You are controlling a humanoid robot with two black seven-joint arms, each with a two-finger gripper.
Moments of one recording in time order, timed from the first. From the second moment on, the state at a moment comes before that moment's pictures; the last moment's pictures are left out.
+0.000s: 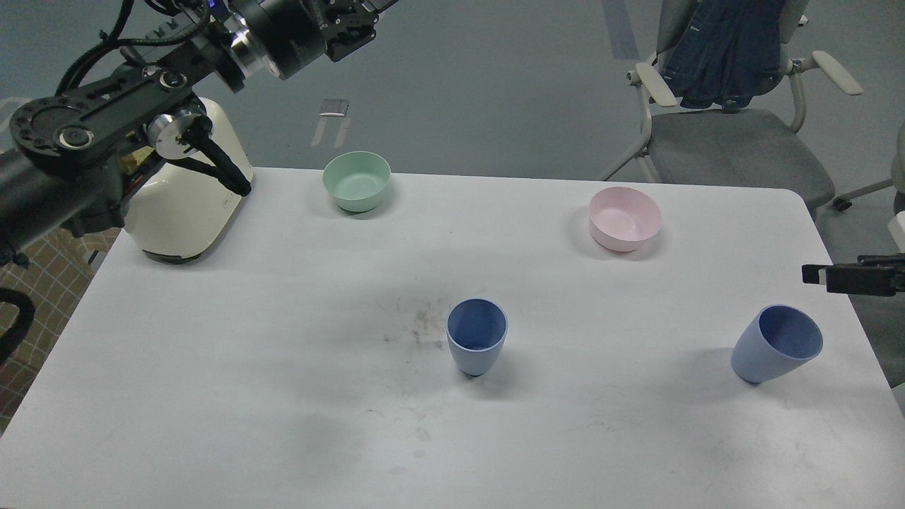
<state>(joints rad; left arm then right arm) -1.18 0.50 -0.39 -0.93 0.50 -0.34 -0.49 1.14 -1.17 -0.09 1.20 -1.50 0.39 0.49</state>
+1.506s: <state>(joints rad) -1.14 0.44 -0.39 -0.93 0.52 -0.34 -0.49 0.92 -1.07 -0.11 1.11 -1.48 0.15 0.49</state>
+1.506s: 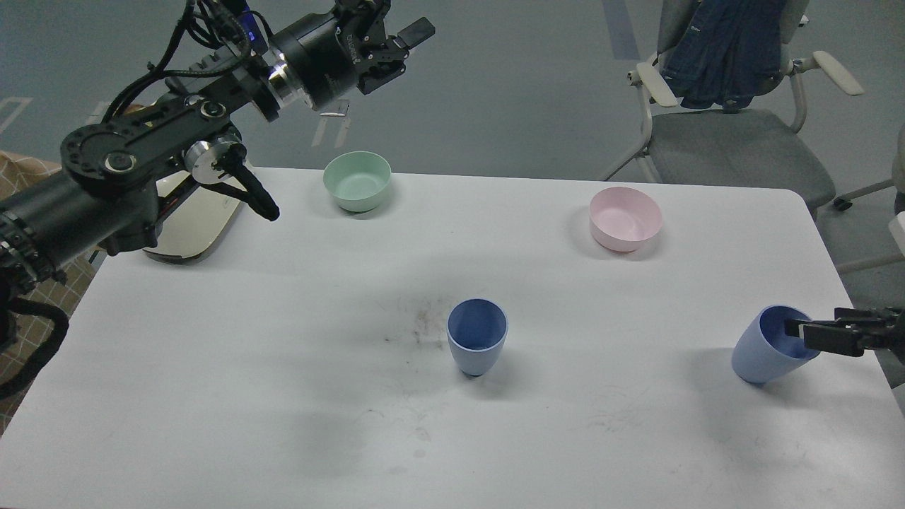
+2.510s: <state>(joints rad) -1.12 0.45 -0.40 -0.93 0.52 -0.34 -0.49 1.20 -1.14 -0.11 1.23 -1.57 0.23 0.49</state>
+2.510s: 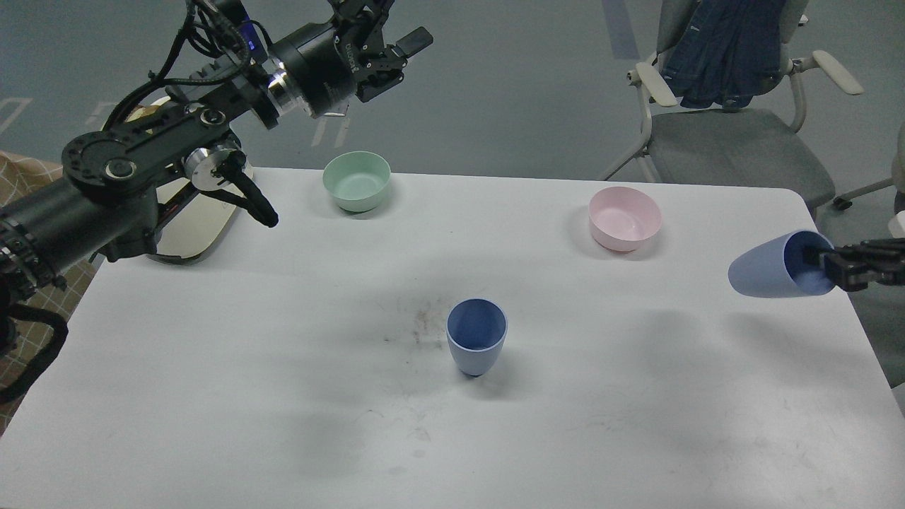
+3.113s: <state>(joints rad) -1.13 0.45 -0.39 -0.92 0.52 -0.34 -0.49 1.81 -0.55 -0.48 1.22 -1.47 0.42 0.49</state>
